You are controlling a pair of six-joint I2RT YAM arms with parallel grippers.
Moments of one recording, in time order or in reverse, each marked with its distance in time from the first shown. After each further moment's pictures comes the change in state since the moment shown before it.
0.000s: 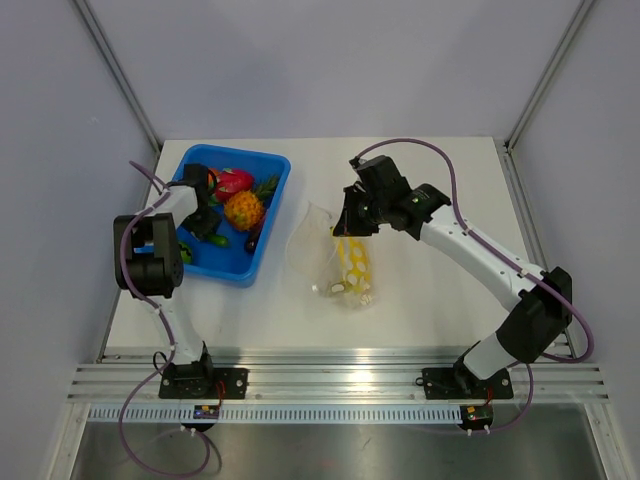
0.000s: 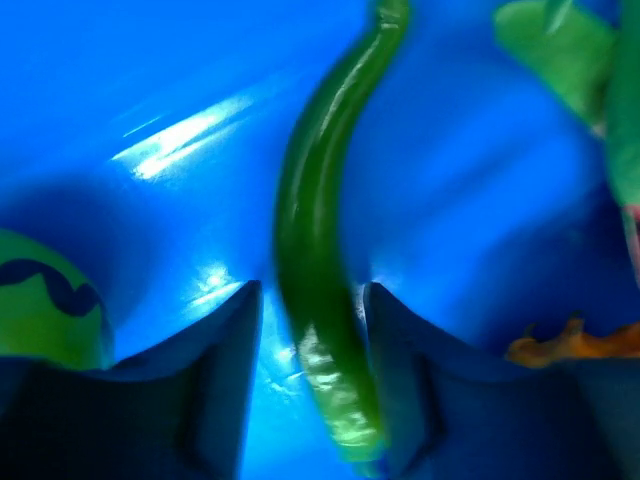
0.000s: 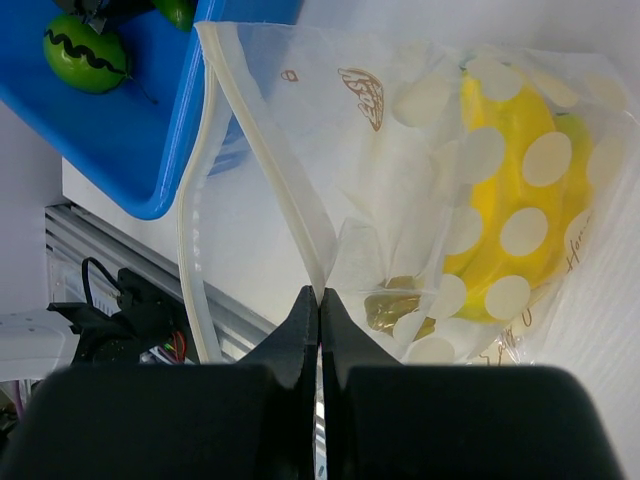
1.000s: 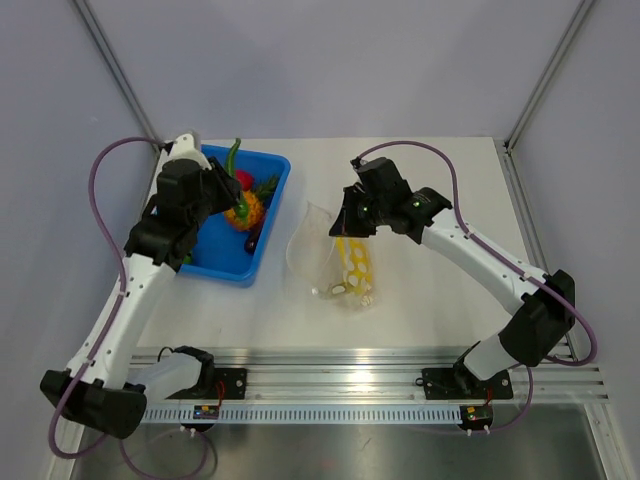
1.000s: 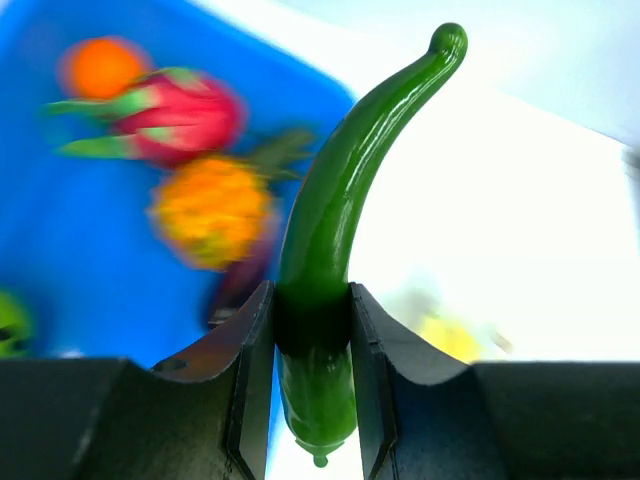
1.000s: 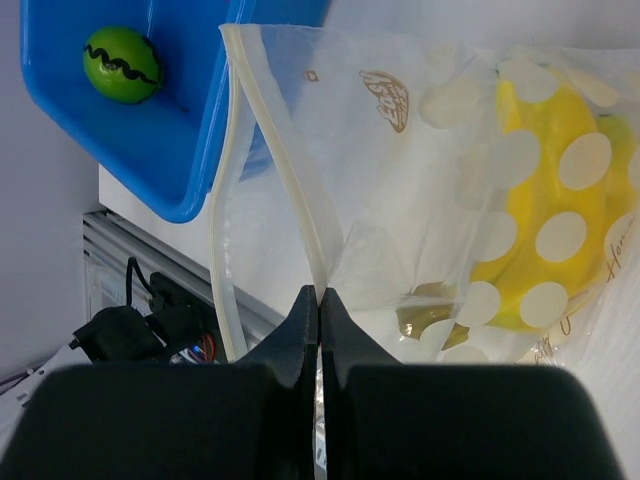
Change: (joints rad) left arm -0.299 -0.814 -0.096 0.098 0.132 0.339; right arm 0.010 -0.024 -0.032 0.045 -0.014 0.058
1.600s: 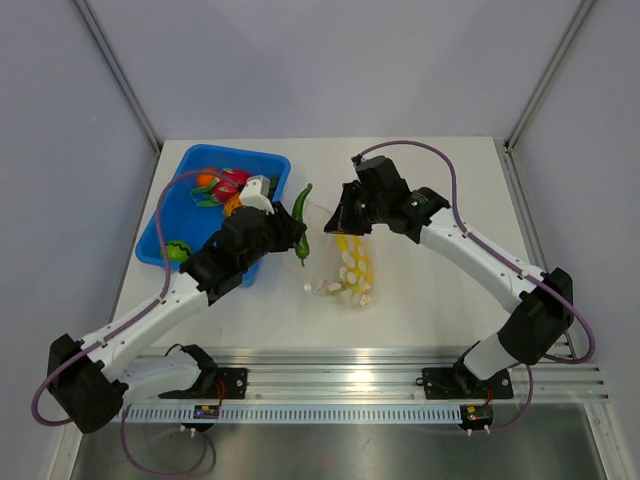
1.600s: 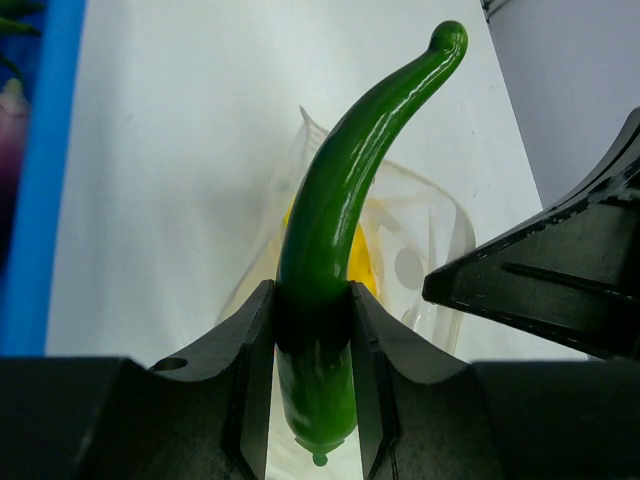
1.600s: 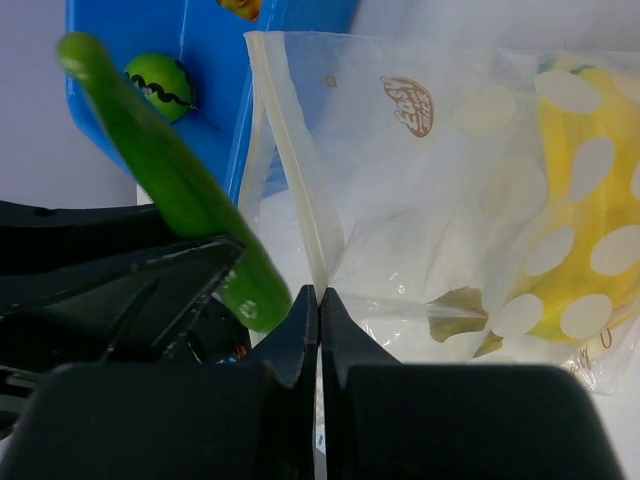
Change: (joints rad) left arm -0.441 -0.063 -0.380 0.375 -0.034 -0.156; right arm 0.004 0.011 0.001 0.050 -0.003 0.092
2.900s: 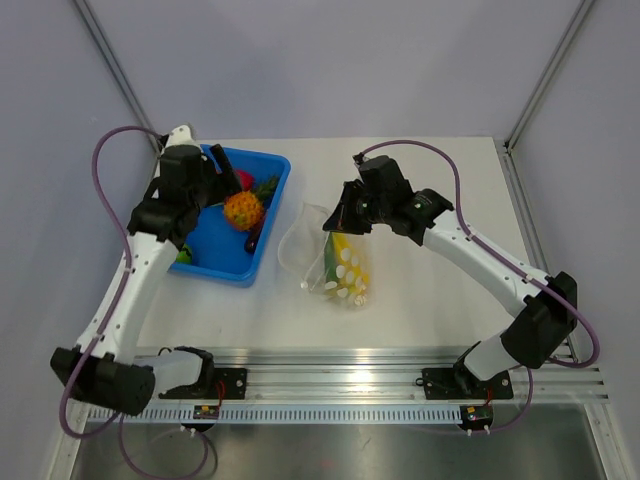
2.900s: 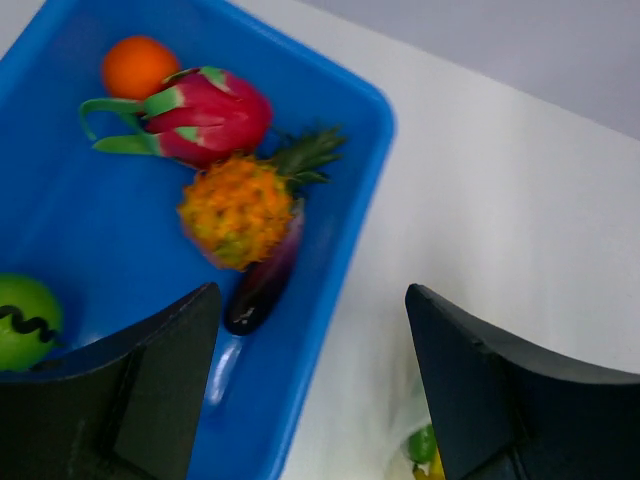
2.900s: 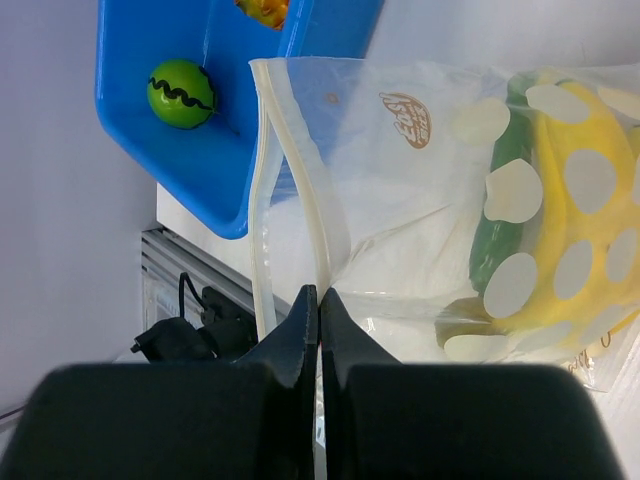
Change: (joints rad) left arm 0.414 0.106 0.433 -0.430 -0.021 0.163; right arm 0.001 -0.023 -0.011 0.031 -0.014 0.022
